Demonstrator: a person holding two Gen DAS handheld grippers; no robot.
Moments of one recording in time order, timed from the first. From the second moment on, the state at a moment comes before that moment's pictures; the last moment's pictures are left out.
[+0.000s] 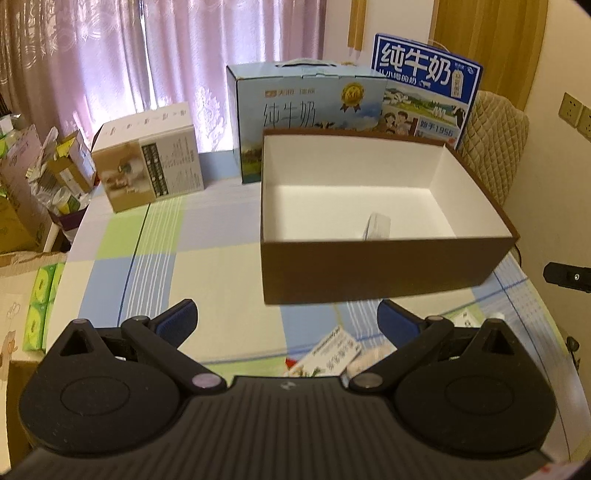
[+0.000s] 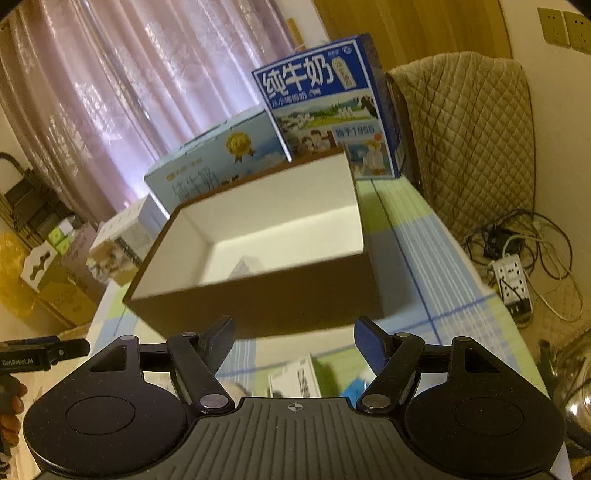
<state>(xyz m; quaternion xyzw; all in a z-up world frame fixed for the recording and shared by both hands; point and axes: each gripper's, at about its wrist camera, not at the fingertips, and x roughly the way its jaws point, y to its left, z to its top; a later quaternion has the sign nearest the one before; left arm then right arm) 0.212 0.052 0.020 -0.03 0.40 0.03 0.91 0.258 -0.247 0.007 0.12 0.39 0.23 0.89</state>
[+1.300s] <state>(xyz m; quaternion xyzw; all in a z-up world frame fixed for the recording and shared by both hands) 0.143 0.076 -0.045 -0.03 0.49 0.04 0.87 0.144 -0.144 -0.069 -0.15 0.40 0.39 0.82</state>
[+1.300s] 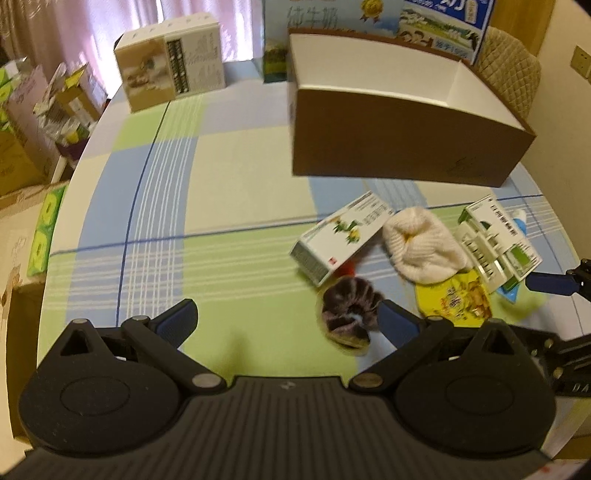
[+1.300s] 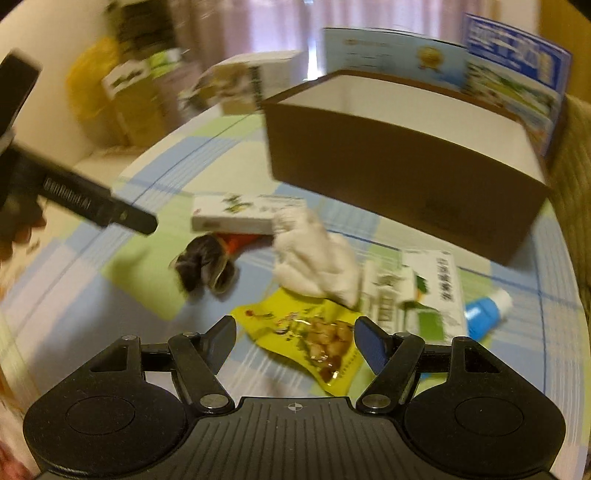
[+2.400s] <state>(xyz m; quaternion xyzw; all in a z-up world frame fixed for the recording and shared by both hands) 0.143 0.086 -0.077 -0.05 0.53 0.06 0.85 0.156 -0.108 -0.104 -0.24 0.36 0.40 0.81</state>
